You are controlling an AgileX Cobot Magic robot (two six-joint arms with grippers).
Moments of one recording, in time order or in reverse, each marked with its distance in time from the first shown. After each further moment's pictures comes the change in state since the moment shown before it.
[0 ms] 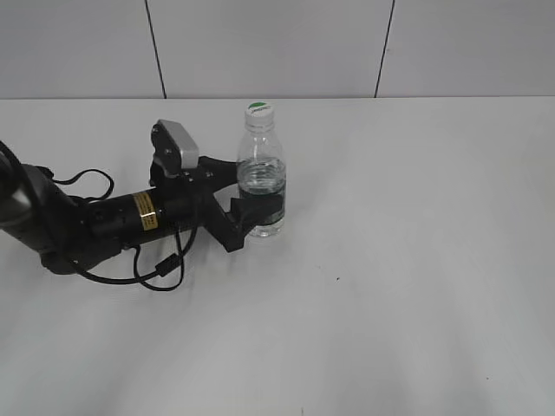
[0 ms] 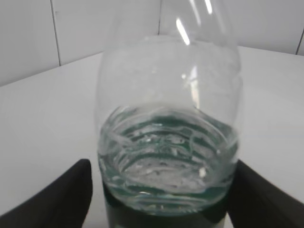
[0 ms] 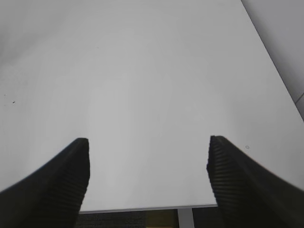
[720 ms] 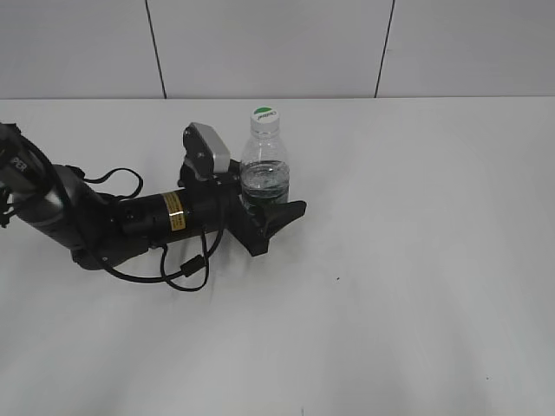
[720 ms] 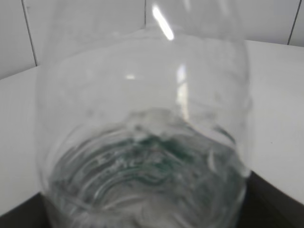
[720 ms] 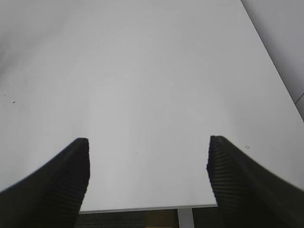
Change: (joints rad) left arm -0.068 0.040 -0.089 -0.007 0.067 -0.011; right arm 0.000 0.000 0.000 0.000 0.000 0.000
